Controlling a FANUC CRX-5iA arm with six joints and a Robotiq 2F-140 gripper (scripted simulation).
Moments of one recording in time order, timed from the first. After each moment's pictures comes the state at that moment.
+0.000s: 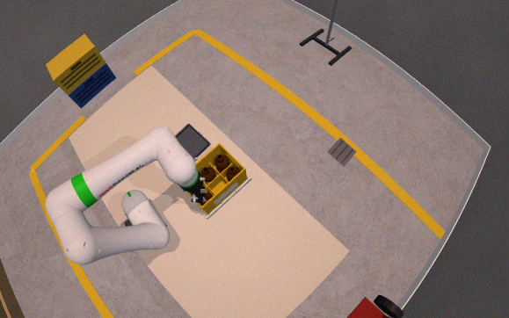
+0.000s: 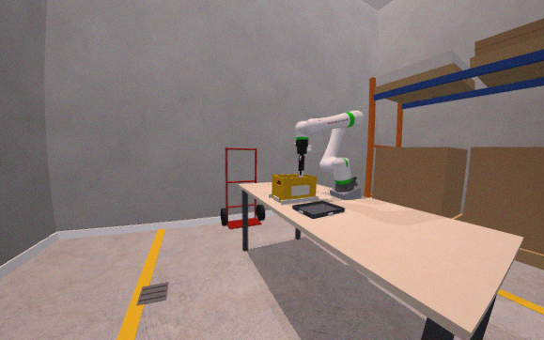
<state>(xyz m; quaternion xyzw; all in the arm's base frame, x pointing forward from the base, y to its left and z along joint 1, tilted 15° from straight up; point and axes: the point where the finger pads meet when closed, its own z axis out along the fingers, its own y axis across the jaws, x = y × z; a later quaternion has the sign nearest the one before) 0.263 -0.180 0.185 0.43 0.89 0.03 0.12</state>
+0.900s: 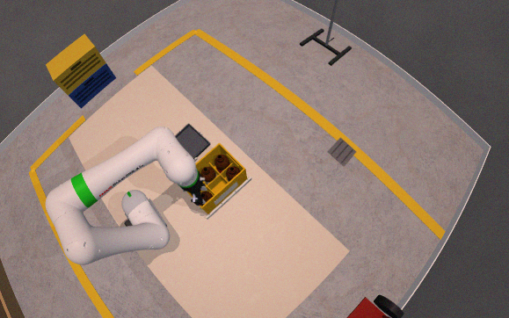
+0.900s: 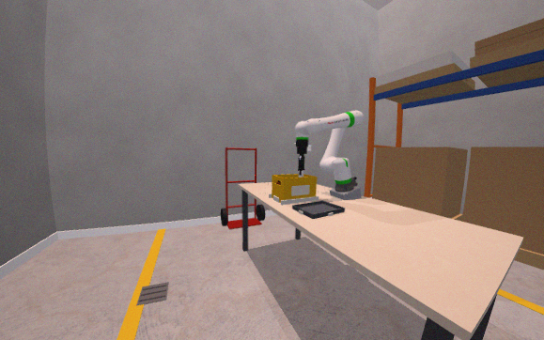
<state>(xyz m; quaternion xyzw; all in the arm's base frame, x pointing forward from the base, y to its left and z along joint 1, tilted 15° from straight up) 0.263 -0.180 0.185 0.43 0.89 0.03 0.12</state>
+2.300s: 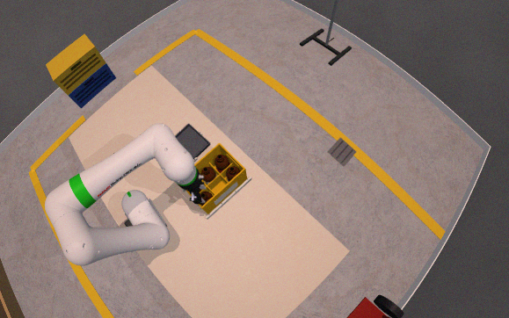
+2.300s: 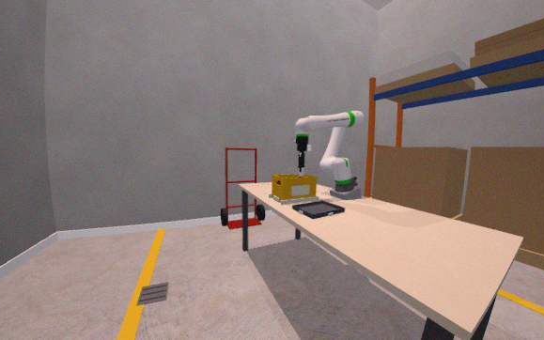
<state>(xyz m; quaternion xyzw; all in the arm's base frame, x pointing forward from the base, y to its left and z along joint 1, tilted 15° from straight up) 0.258 -0.179 0.207 0.43 0.89 0.03 0.12</state>
